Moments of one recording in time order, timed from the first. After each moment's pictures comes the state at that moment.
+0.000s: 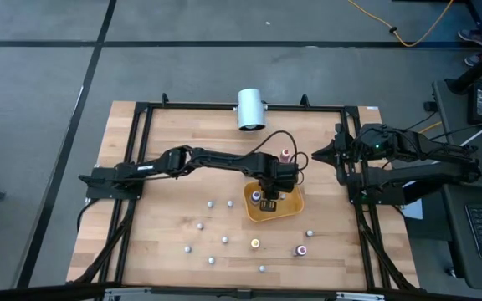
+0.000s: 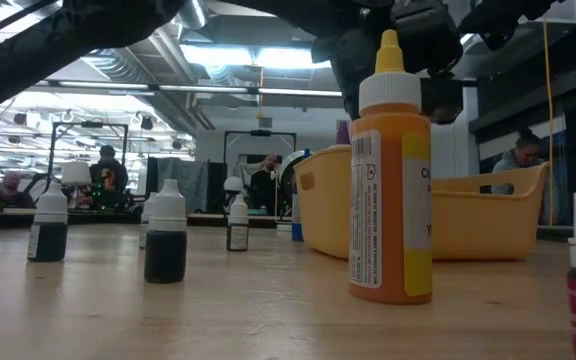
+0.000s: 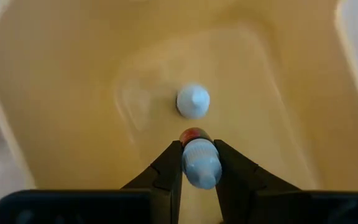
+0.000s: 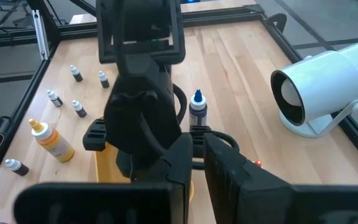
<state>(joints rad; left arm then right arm) 0.00 2.53 2.33 -1.01 0.10 0.10 -0.06 0.66 0.86 -0.68 0.01 0.08</state>
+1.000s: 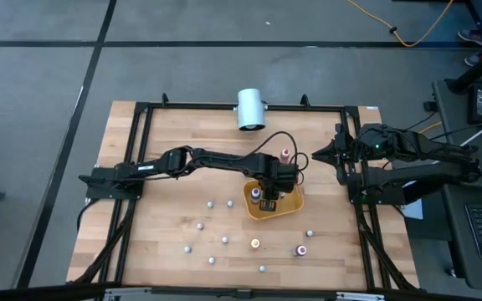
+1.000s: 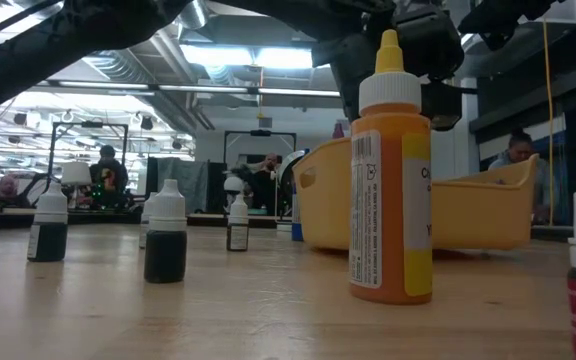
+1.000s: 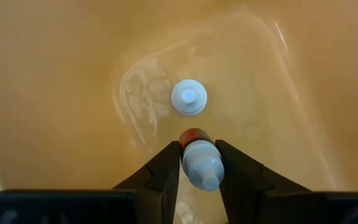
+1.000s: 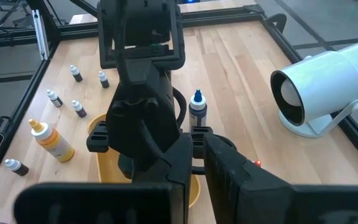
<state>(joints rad) -0.01 2.54 2.33 -1.00 0.08 0.12 -0.06 0.66 0.86 -0.68 0.02 0.08</state>
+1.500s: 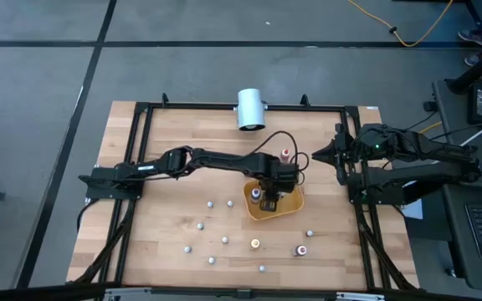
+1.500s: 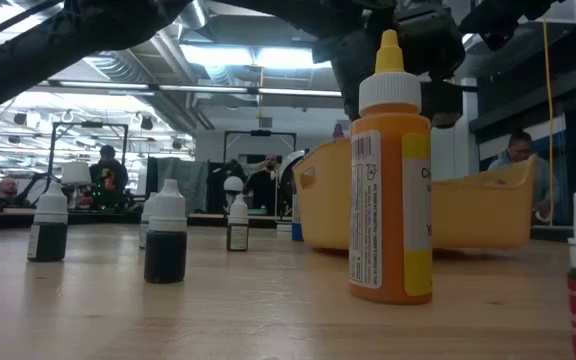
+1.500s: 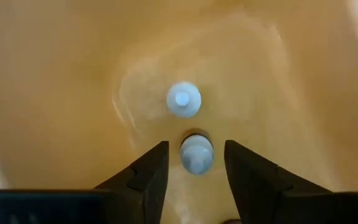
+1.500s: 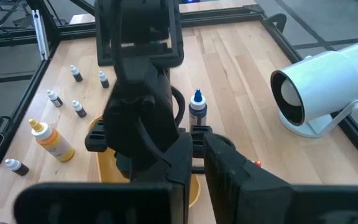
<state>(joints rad) -0.01 2.53 2.35 -1.02 0.07 0.12 -0.06 0.66 0.86 -0.68 0.02 0.08</state>
